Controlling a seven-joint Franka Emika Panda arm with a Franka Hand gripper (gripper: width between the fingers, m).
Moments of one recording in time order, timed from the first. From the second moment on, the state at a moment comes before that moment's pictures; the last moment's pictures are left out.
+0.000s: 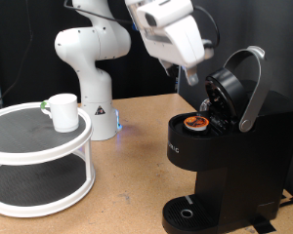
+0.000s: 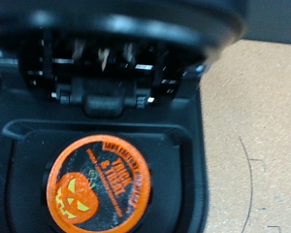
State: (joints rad) arm 0.15 -0.22 -0.12 -2.20 0.43 2.13 -0.97
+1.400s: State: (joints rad) arm 0.13 -0.23 -0.17 -2.06 0.40 1.90 -0.98
